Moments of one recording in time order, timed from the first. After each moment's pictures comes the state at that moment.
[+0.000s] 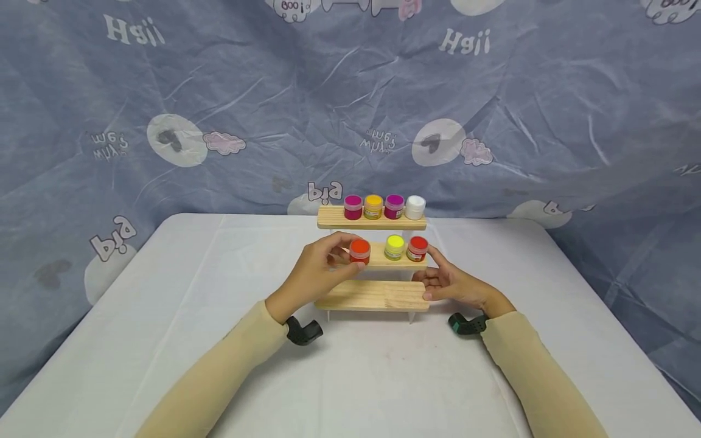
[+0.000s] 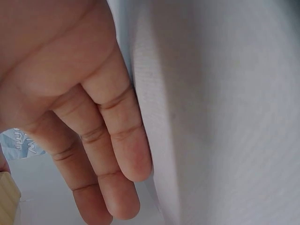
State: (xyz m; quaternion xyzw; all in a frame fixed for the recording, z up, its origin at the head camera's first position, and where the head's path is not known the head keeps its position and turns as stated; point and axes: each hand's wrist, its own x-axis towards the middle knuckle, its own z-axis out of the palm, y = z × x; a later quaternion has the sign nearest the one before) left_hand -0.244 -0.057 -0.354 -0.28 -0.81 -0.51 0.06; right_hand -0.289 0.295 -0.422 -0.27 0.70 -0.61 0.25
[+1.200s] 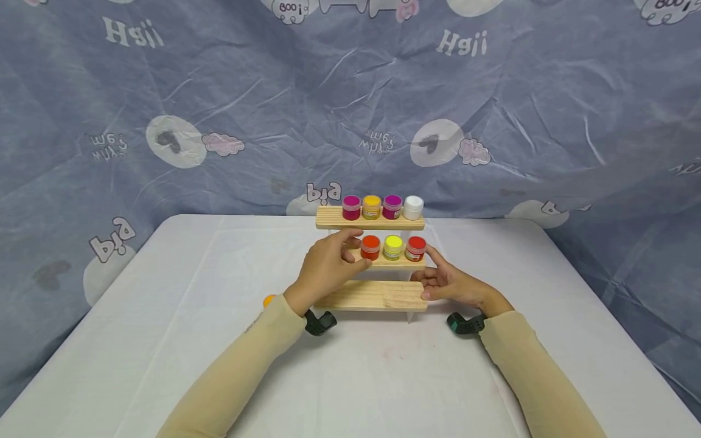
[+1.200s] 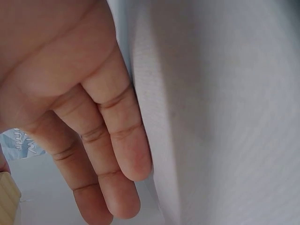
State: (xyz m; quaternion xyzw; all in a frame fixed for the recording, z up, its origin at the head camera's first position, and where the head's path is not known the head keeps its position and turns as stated) left_hand -0.255 -0.032 -0.355 -0.21 -0.88 -0.41 0.09; right_hand -0.290 0.296 -0.423 -0.27 0.70 -0.60 0.25
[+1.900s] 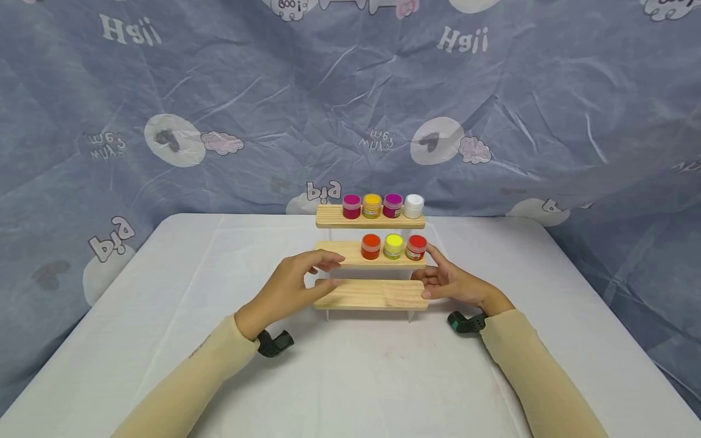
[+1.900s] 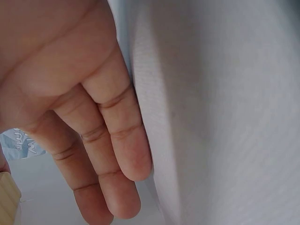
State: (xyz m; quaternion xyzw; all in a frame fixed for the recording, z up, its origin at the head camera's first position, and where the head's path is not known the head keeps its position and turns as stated) left_hand -0.225 -0.097 -0.365 -0.35 -0.84 -0.41 0.09; right_hand -0.290 0.296 -0.422 -0.27 0.70 -0.61 0.25
